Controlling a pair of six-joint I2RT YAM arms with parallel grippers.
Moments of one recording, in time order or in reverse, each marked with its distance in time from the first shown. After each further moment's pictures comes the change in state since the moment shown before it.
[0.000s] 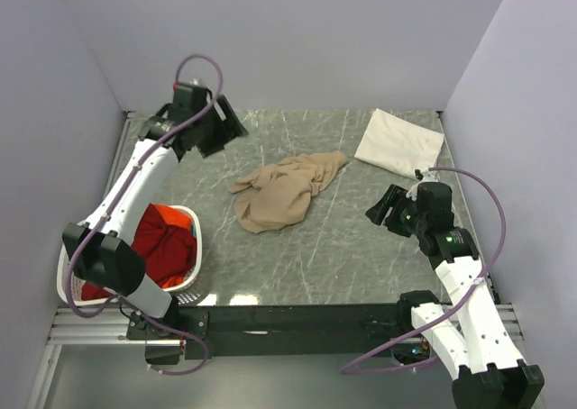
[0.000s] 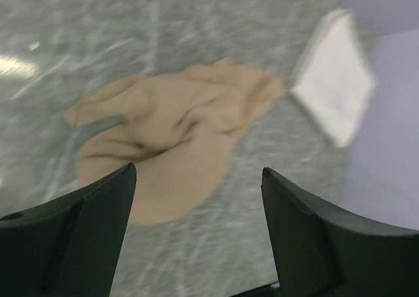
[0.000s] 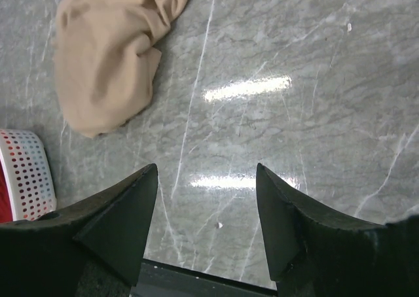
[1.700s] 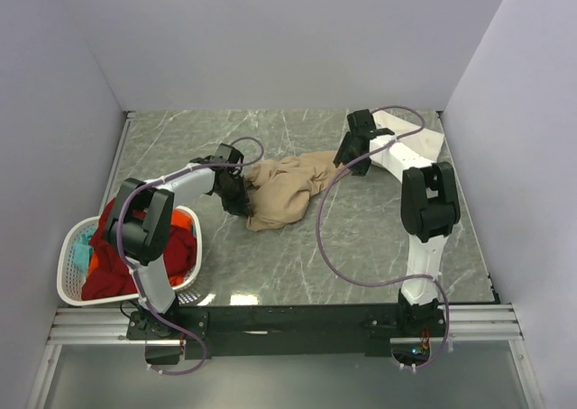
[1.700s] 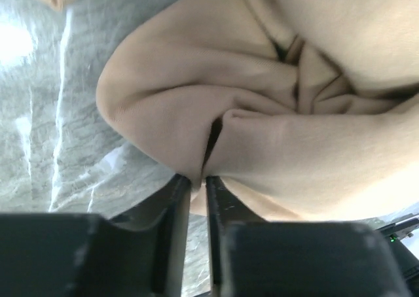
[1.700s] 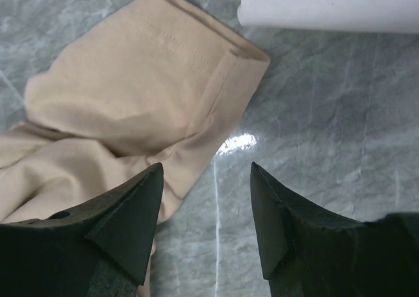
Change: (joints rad) left arm -0.076 0.282 -0.509 0.167 0.131 0.185; right arm 0.137 1.255 0.806 0.087 0.294 0.118
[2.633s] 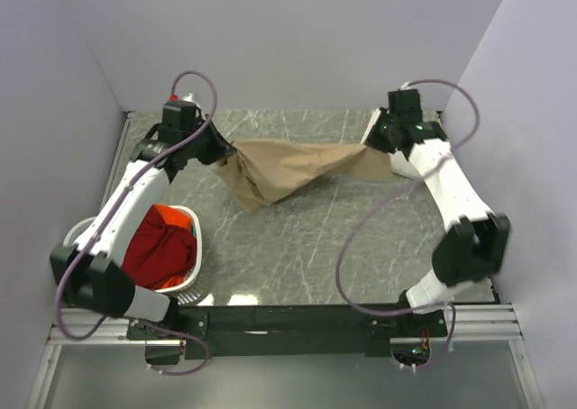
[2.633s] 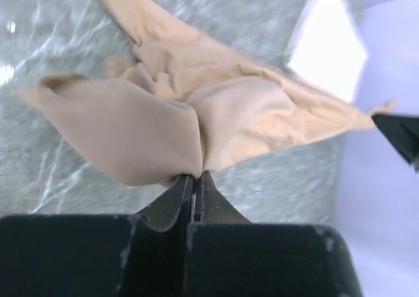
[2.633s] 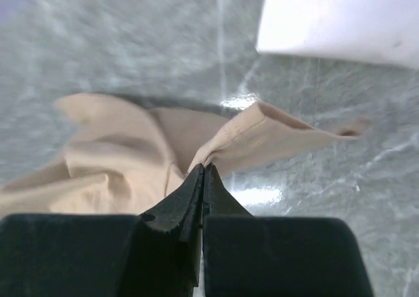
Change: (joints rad) left arm 0.094 -0.374 0.221 -0.028 -0.066 -0.134; right arm -0.080 -0.350 -0.001 -0.110 -0.075 -0.079
